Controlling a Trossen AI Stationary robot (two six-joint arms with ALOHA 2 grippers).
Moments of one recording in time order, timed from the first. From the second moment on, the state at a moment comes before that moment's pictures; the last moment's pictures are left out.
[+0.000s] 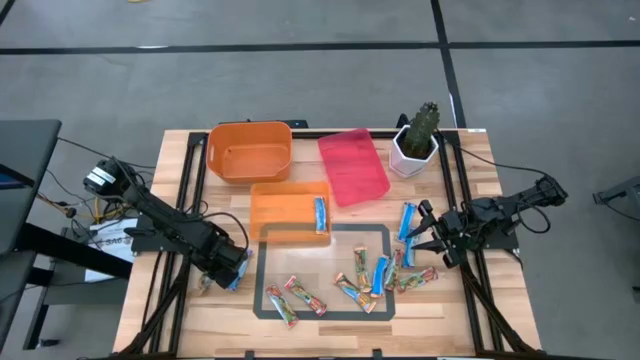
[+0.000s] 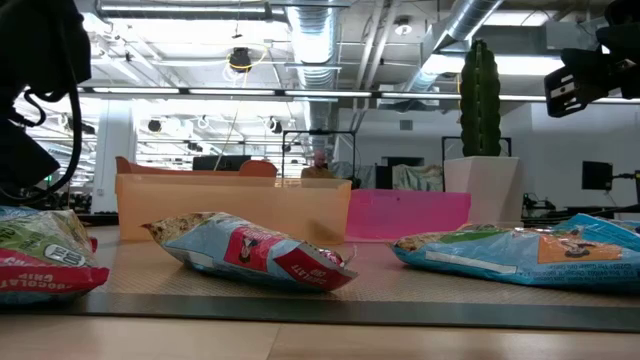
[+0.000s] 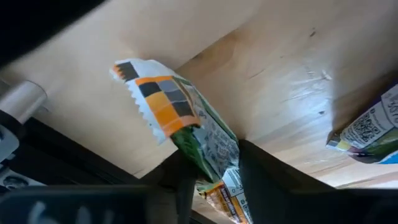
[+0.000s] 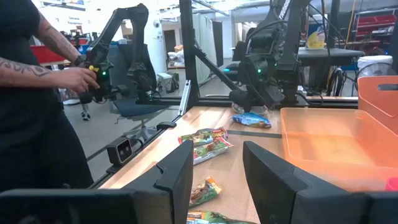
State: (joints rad) left arm -0.47 1.33 0.50 -0.77 0.37 -1.39; right arm 0.37 0.01 0.01 0.01 0.00 0.03
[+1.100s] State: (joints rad) left arm -0.46 1.07 0.88 -0.68 -0.41 -1.40; right arm 0.37 0.01 0.01 0.01 0.00 0.03
